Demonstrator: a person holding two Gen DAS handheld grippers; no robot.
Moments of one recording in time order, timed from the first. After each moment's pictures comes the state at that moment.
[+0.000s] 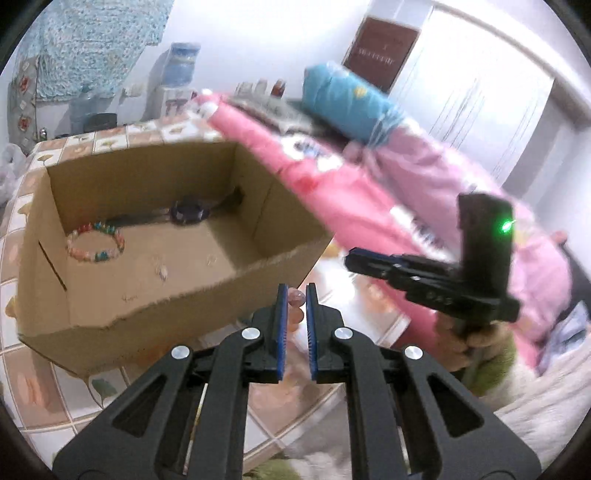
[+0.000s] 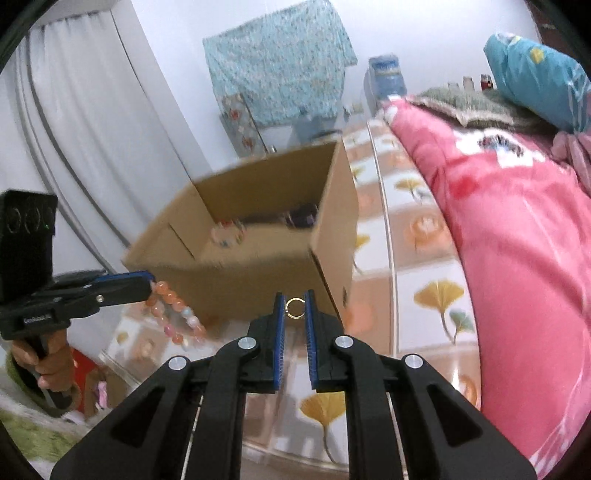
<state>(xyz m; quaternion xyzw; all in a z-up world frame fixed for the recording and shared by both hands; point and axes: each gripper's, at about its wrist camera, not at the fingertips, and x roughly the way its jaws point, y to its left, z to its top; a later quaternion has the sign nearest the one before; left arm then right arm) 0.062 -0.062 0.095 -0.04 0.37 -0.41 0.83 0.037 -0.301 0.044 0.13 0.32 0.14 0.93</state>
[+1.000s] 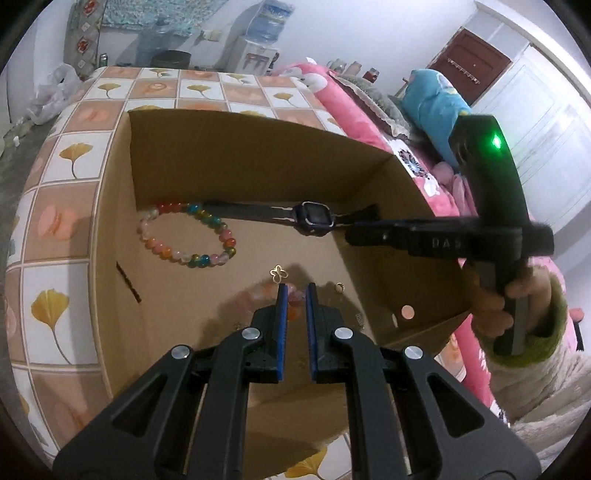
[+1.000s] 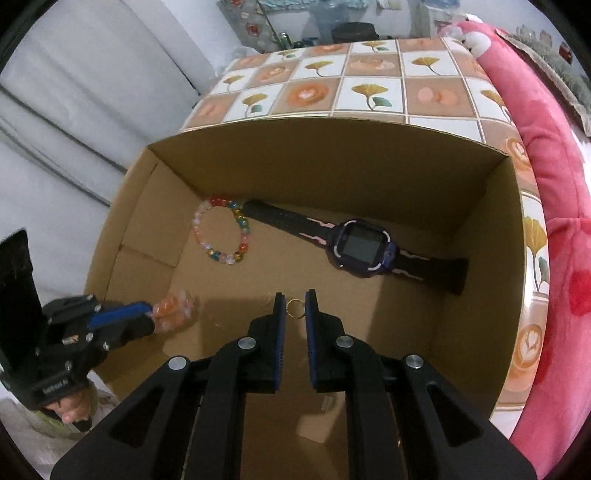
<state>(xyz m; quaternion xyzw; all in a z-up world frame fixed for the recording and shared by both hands) 0.205 -0.005 0.047 -0.10 0.48 -0.29 0.82 0.267 -0.221 0.029 0.07 0.57 0.17 0.80</state>
